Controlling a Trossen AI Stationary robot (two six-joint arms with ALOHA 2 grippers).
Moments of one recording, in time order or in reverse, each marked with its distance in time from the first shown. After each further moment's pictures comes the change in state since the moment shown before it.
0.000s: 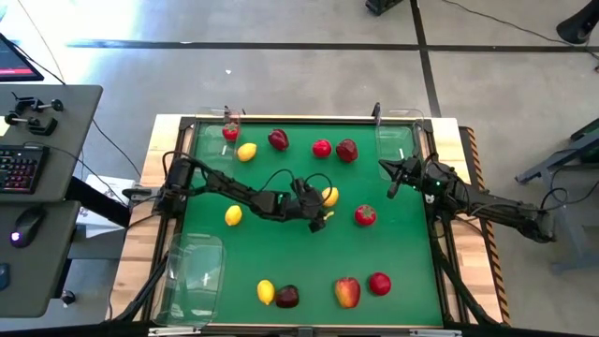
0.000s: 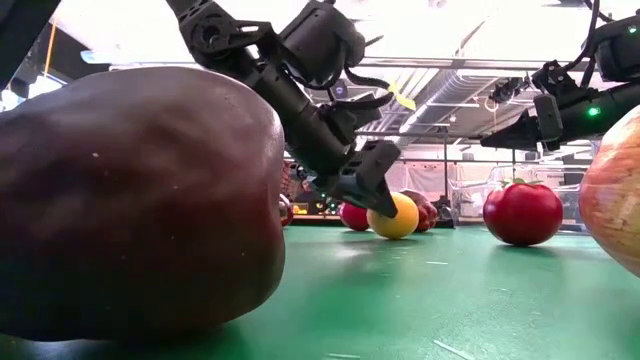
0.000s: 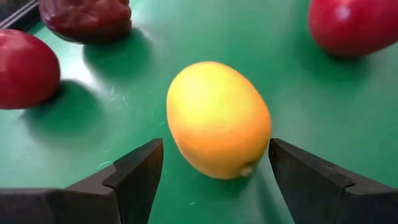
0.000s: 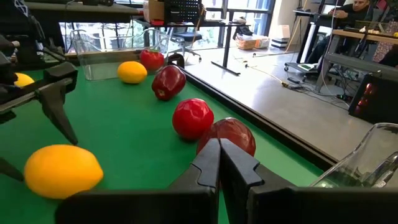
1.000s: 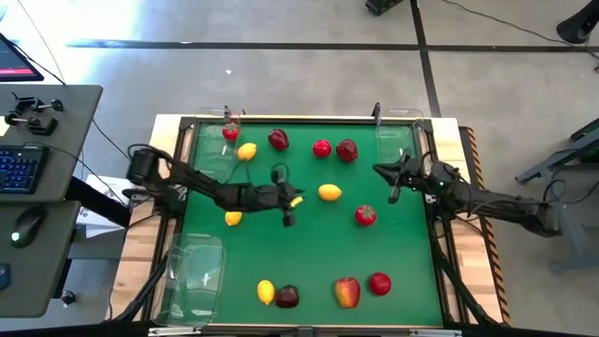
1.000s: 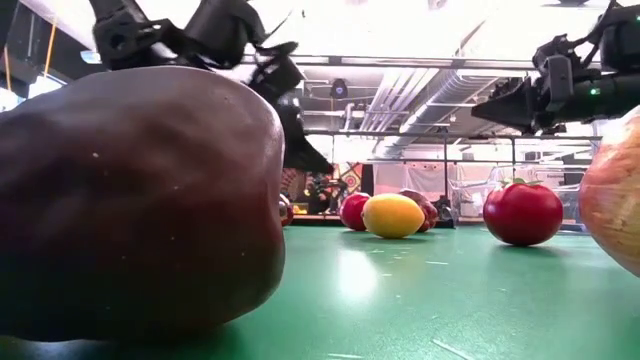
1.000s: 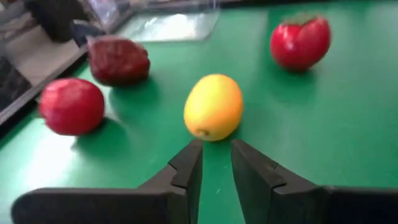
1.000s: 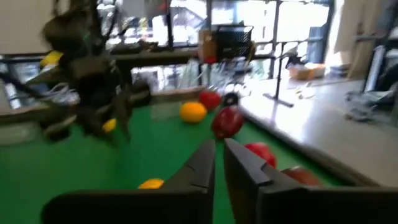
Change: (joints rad) left arm 0.038 -0.345 -0.495 0.449 0.154 0.238; right arm 0.052 0.132 0.000 0.275 -0.196 0.065
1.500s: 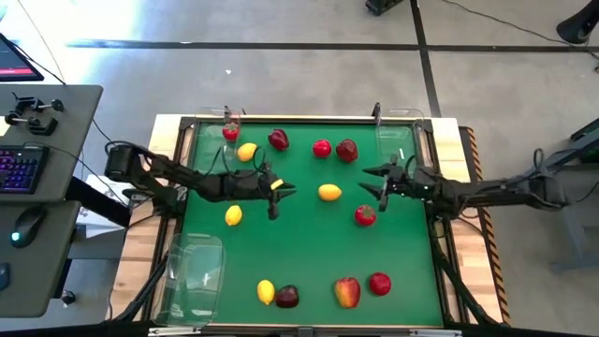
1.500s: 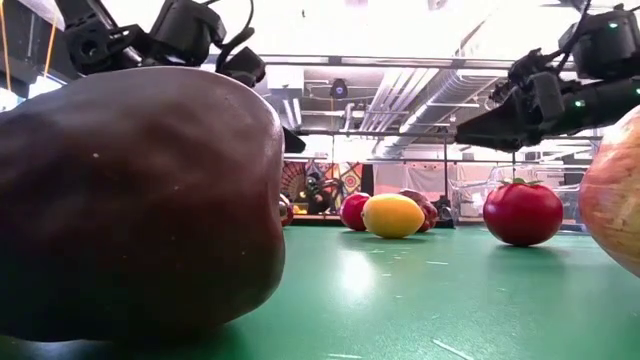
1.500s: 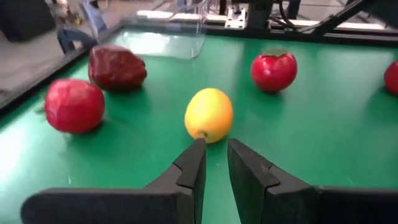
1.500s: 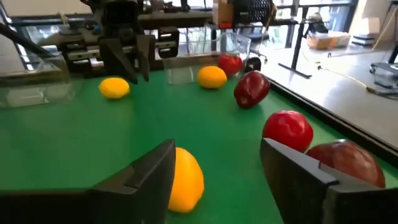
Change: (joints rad) left arm 0.108 -0.171 -0.167 0.091 0.240 -0.071; right arm 0.151 0.424 0.029 0.256 0.097 0.014
